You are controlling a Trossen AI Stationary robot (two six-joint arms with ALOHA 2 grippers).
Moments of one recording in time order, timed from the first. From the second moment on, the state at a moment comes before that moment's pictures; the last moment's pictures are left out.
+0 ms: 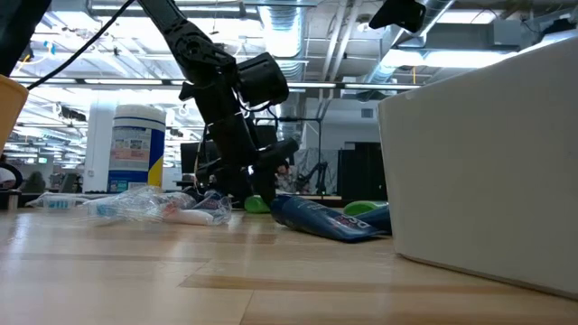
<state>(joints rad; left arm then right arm) 0.16 1.90 1.02 -0.20 -0.25 -0.74 0.07 1.33 1.35 -0.83 -0.05 0.36</state>
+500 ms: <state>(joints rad) 0.11 1.56 1.02 -0.35 0.05 -0.55 0.07 1.33 1.35 -0.83 -0.05 0.36</state>
